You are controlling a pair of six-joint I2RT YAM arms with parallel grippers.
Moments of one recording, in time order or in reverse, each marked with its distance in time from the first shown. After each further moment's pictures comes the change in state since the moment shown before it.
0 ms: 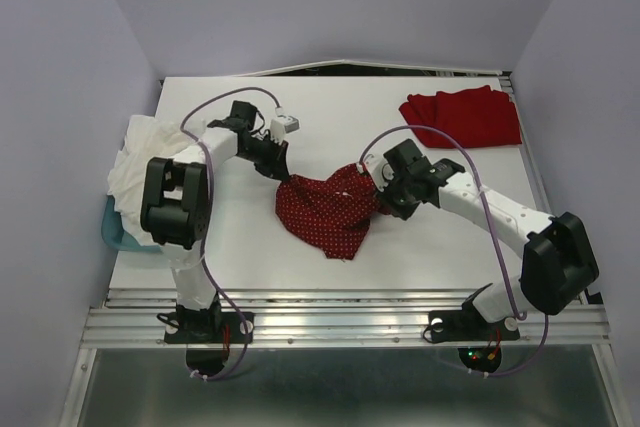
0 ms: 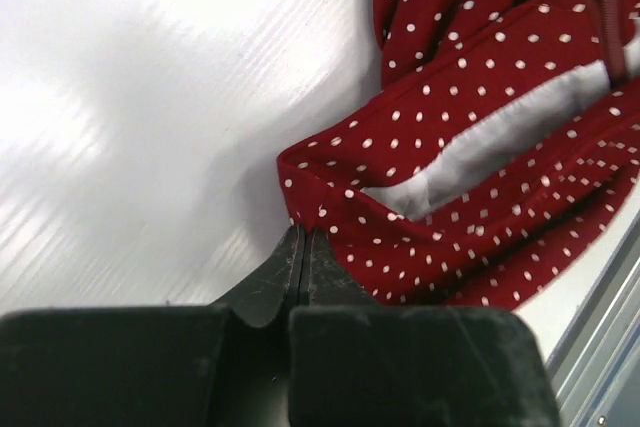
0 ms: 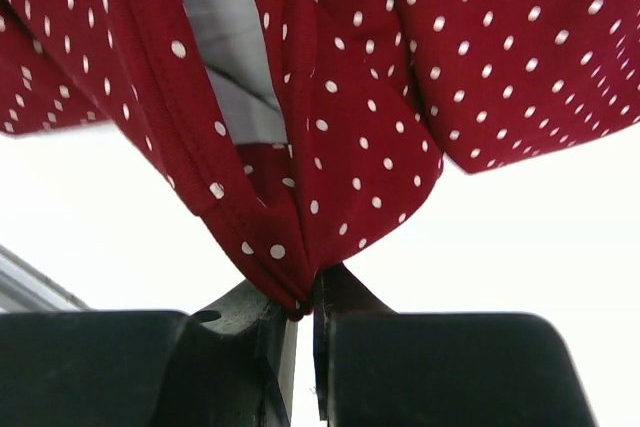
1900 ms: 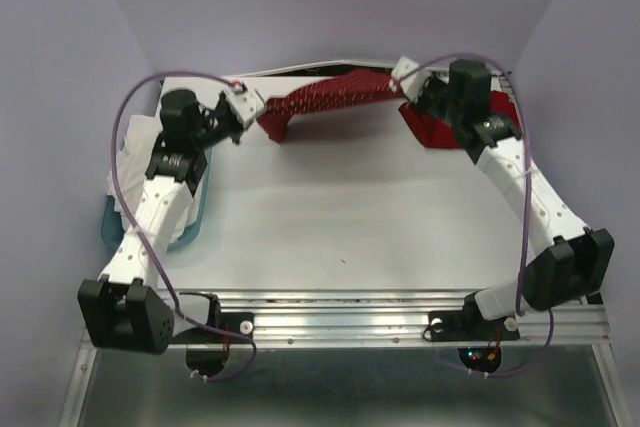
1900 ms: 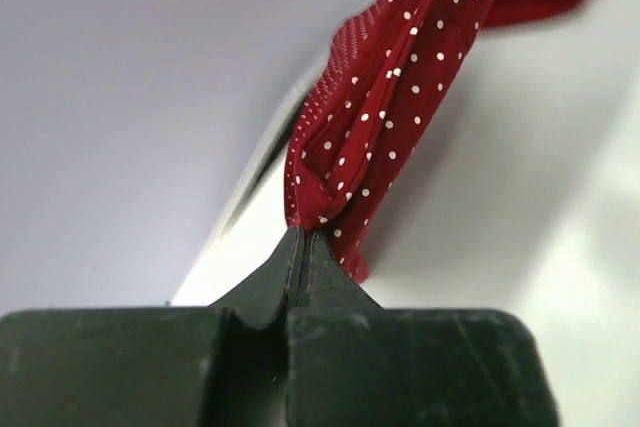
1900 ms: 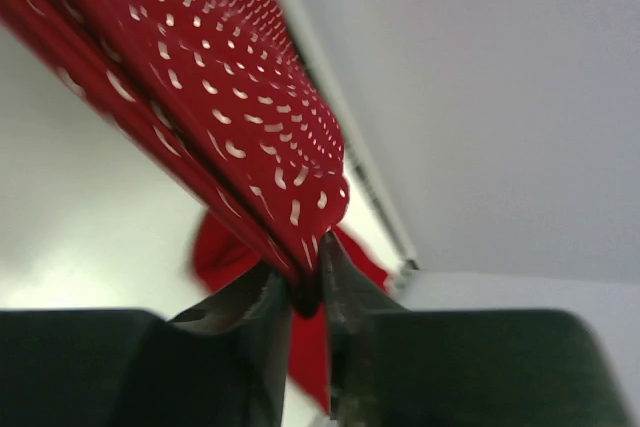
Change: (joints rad) left arm 0.092 -0.661 -0.141 0.532 -0.056 0.194; right arm -0.310 0.034 0.483 0.372 0.032 -0.565
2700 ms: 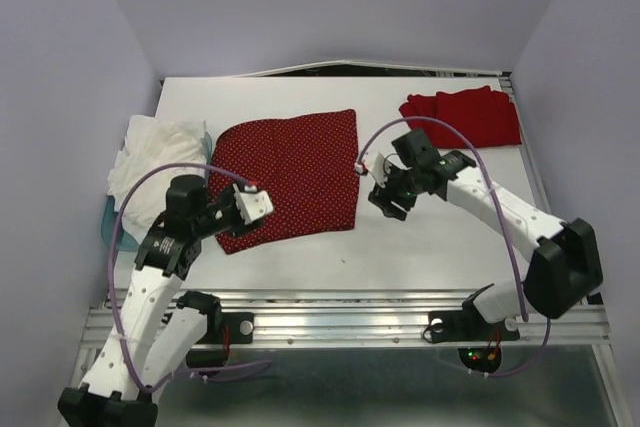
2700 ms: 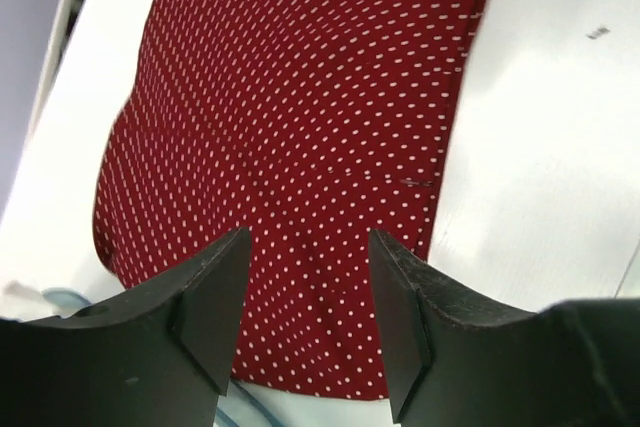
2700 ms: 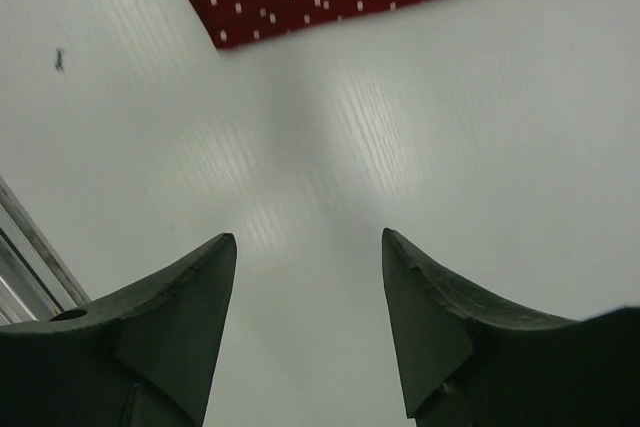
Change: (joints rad) left arm -0.115 -0.620 -0.527 -0.528 -0.075 0.264; right arm 0.266 -0.126 -0.463 -0.418 -0.206 0.261
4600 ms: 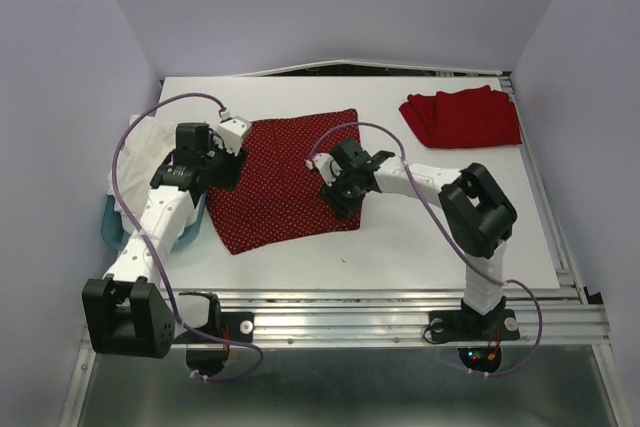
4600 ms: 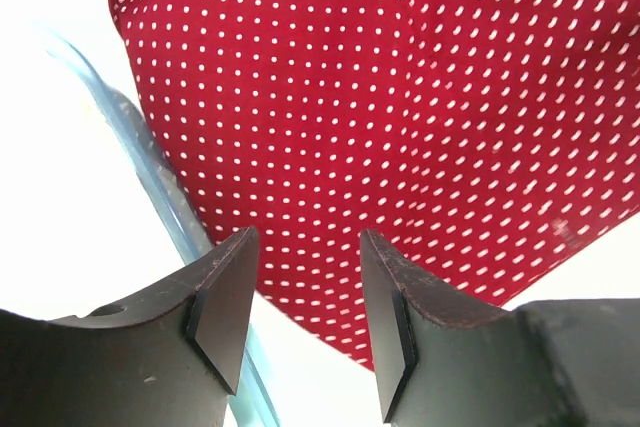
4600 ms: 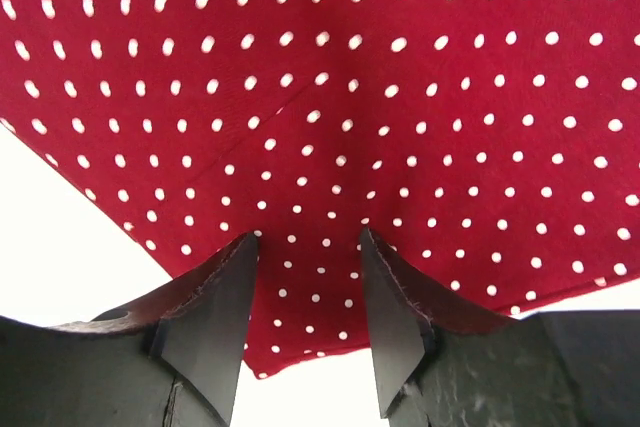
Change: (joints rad) left arm 0.134 0.546 0.289 0.079 -0.400 -0.515; right arm 0.163 0.617 0.302 0.227 0.074 0.399
